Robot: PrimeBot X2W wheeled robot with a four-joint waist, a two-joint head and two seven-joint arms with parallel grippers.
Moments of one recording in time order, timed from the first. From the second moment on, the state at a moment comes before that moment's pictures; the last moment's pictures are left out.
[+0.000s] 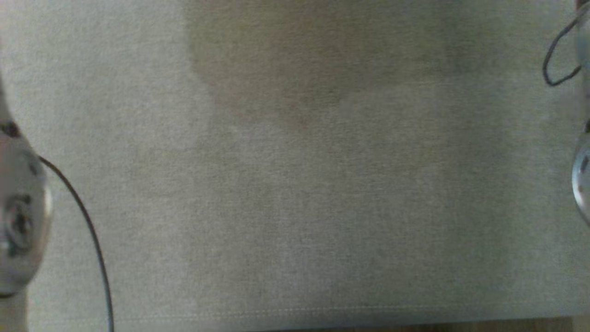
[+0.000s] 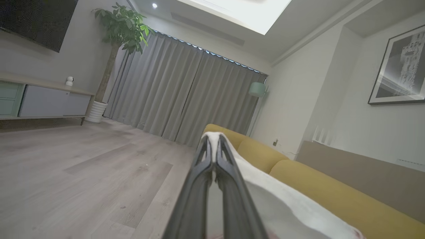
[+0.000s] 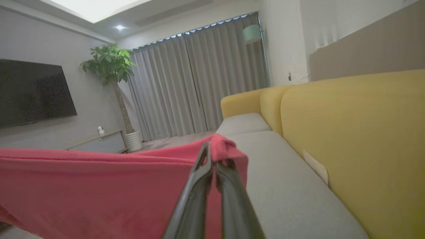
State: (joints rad) left arm -1.53 0.16 0.04 0.86 -0.41 -0.04 -0.26; right arm -1.52 -0.11 0.01 1.05 0.23 0.13 -0.23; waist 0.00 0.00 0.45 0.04
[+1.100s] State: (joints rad) left arm -0.44 0.29 -0.36 0.62 -0.49 -0.13 -0.19; right arm -0.72 -0.33 0.58 0.96 0.72 0.13 0.18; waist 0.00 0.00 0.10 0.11
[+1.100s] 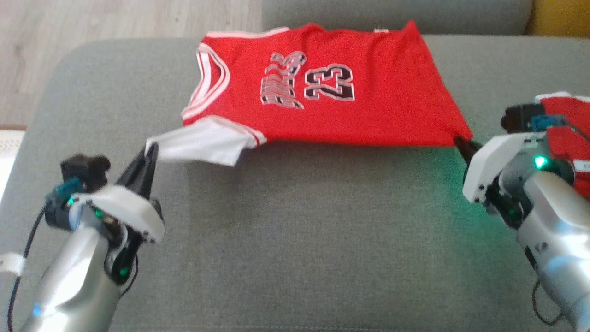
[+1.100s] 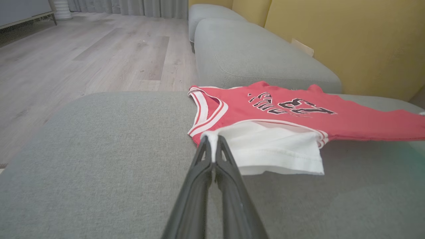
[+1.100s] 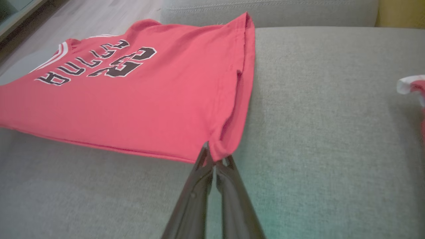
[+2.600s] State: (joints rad) left arm -0.45 0.54 -0.55 0.36 -0.40 -0.11 0.04; right arm -0.62 -0.43 0.52 0.67 0.76 0.13 0.69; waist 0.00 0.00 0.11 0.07
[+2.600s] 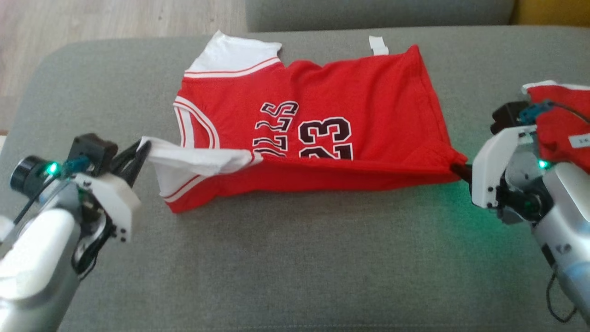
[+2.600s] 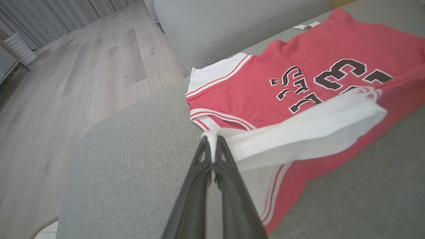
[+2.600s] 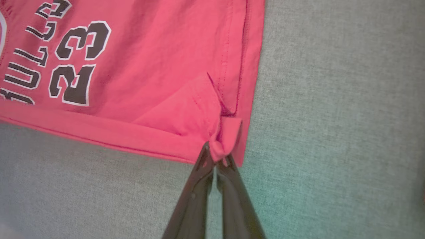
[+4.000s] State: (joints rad) left arm -0.28 0.19 -0.22 0.28 -0.43 0.13 -0.26; right arm -0.43 -0.21 0.26 0.60 0.52 0.13 -0.22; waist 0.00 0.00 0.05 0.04
